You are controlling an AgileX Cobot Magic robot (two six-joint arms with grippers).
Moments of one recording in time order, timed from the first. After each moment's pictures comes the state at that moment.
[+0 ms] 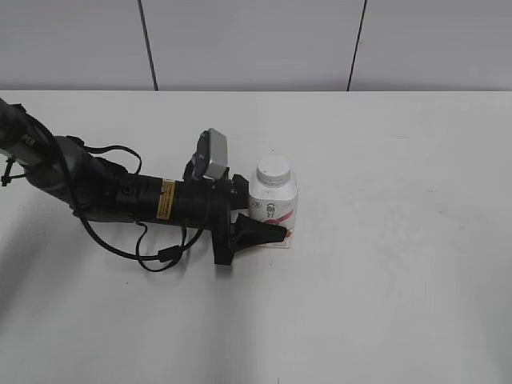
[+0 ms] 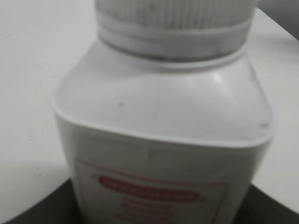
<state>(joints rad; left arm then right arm) -0.34 2.41 -1.23 1.41 -1.13 -0.56 -0.01 -0.01 -0.52 0.15 1.10 -0.22</state>
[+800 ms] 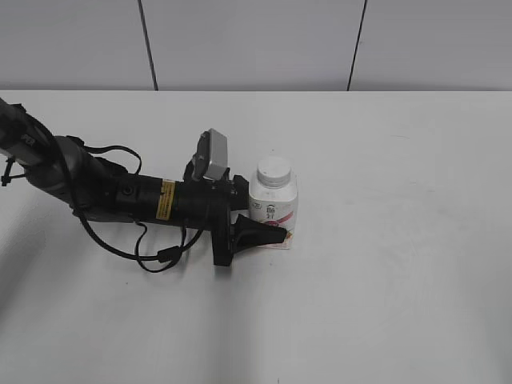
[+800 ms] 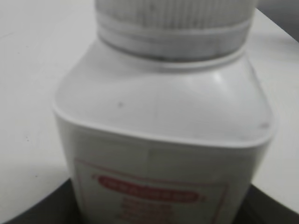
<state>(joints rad) -0.34 2.41 -1.23 1.42 -1.13 -0.56 -0.01 -0.01 -0.52 0.16 1.09 -0.14</state>
